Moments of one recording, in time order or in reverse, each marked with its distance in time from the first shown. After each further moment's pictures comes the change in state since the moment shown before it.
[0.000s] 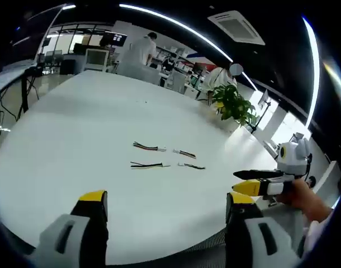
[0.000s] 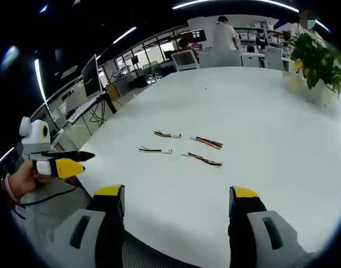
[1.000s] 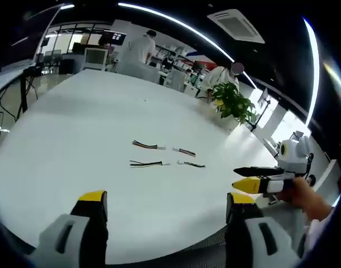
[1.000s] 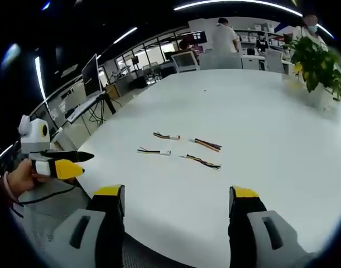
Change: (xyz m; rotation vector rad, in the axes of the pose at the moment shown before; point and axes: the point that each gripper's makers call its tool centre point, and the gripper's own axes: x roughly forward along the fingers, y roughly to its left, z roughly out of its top) left arm 0.001 -0.002 -0.003 0.009 0.013 -0.004; right arm 0.000 -0.001 0.002 -0.018 -0.007 -0.009
